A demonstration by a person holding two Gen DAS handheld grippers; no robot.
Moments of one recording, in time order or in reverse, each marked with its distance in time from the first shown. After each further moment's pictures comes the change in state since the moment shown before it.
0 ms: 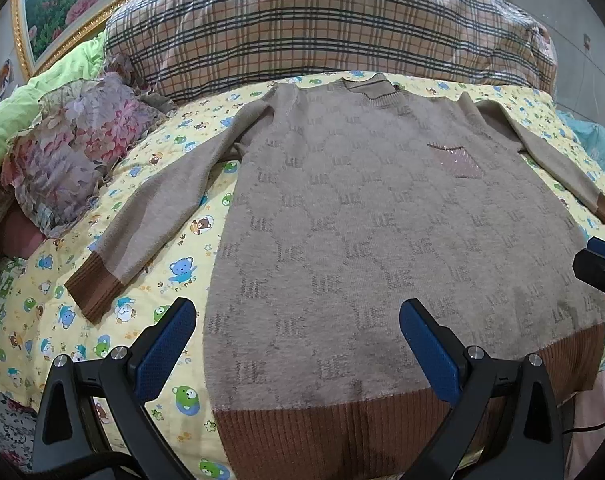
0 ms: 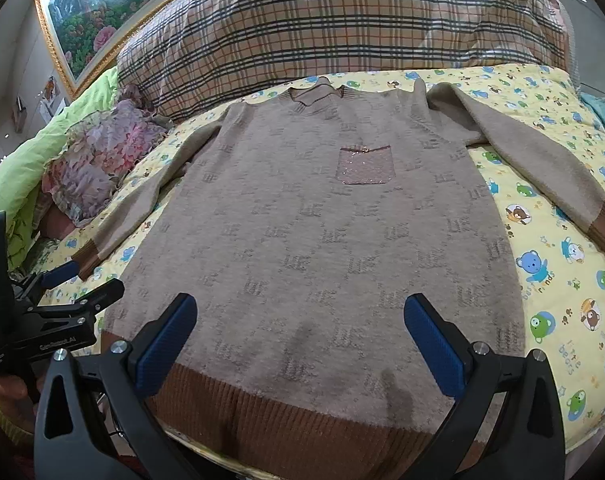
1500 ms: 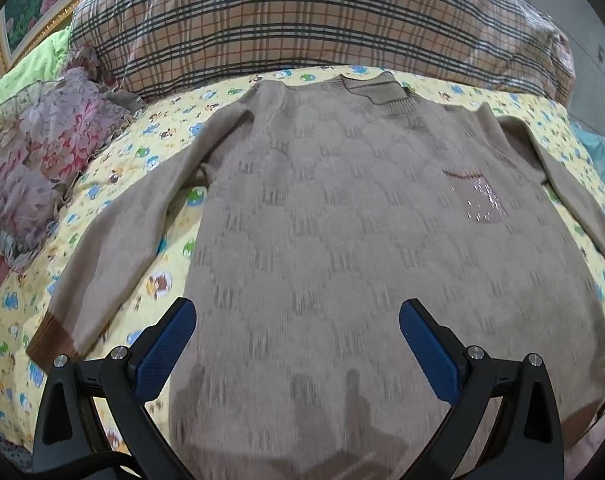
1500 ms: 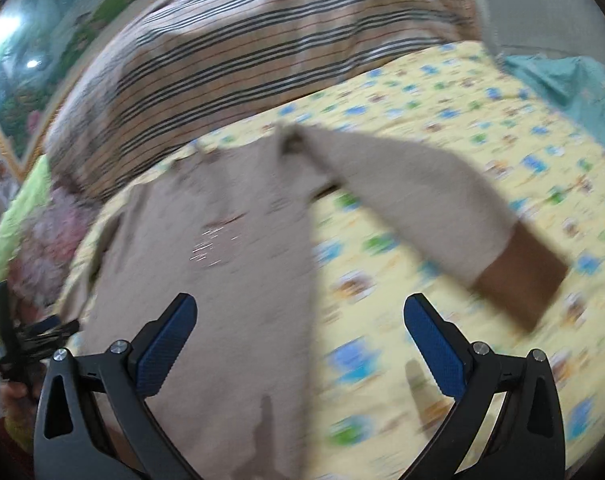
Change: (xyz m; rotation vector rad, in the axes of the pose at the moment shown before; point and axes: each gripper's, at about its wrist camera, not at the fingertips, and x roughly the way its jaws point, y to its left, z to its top) left arm 0.082 -0.001 0.080 -0.017 0.100 -0.057; right arm -0.024 -0.173 0.065 0.220 -0.048 -0.152
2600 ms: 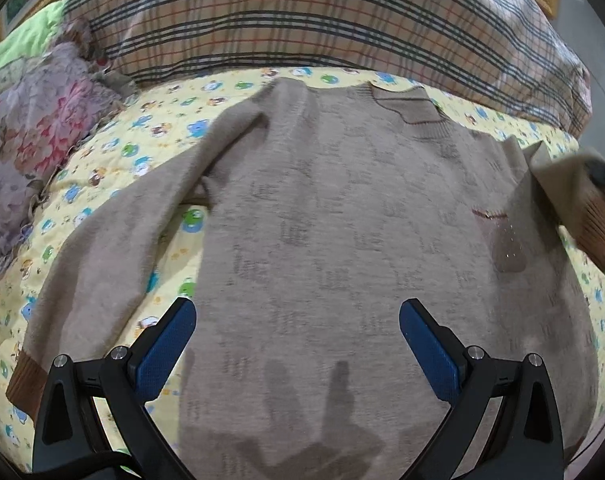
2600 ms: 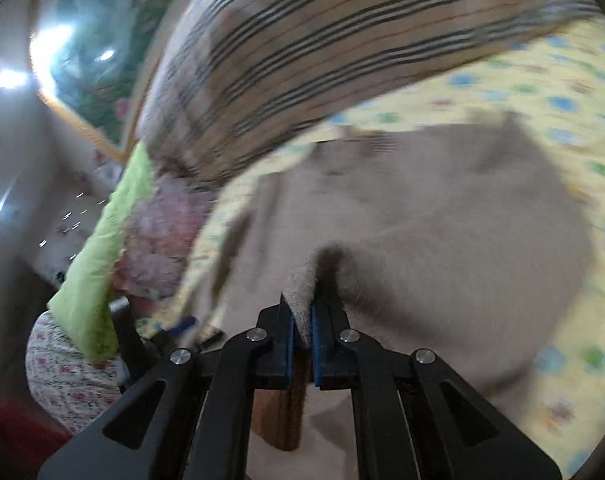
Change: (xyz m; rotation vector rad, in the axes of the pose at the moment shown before) left arm 0.046 0.039 0.036 -0.106 0.039 -0.095; right arm 0.091 0.133 0.092 -0.017 0.187 0.593
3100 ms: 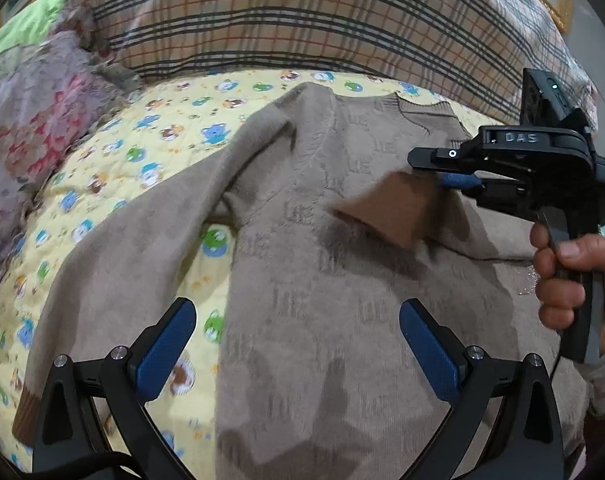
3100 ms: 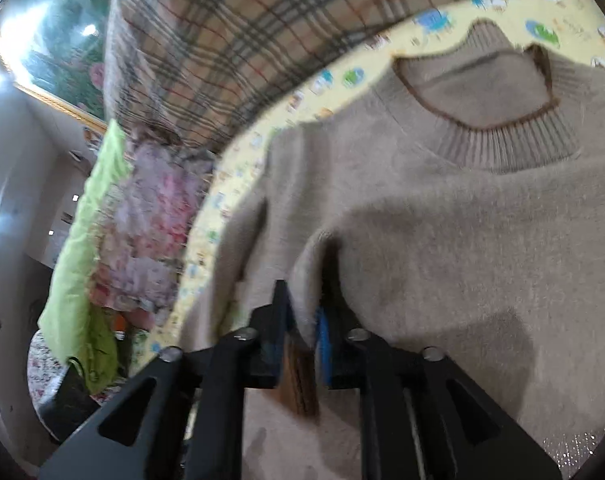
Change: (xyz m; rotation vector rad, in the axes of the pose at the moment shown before) left arm 0.025 0.028 0.027 -0.009 0.007 -0.036; right arm 0.210 0.019 0.038 0.073 0.184 0.030
